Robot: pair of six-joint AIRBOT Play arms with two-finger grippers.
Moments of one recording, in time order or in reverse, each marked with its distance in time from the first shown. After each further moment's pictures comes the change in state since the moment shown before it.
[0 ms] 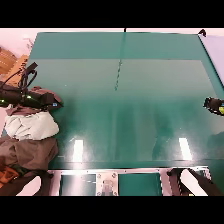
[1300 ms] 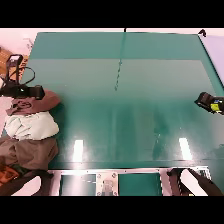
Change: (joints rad) left arm 0.003 -0.093 0.048 0.605 0.416 -0.109; right arm -0.001 -0.001 -0.056 0.278 -0.071 0.001
